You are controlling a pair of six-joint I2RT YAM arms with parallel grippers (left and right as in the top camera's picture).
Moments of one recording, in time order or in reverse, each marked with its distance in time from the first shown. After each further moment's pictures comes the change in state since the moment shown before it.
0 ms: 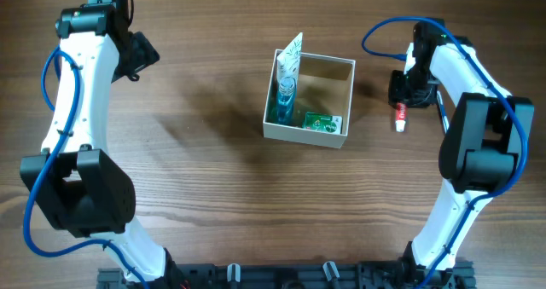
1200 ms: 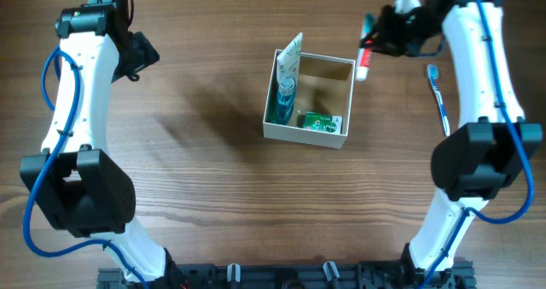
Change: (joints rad) left arm 0.000 0.000 0.000 0.000 0.000 0.000; right arm 0.125 -0.060 0.545 -0.396 -0.541 0.080
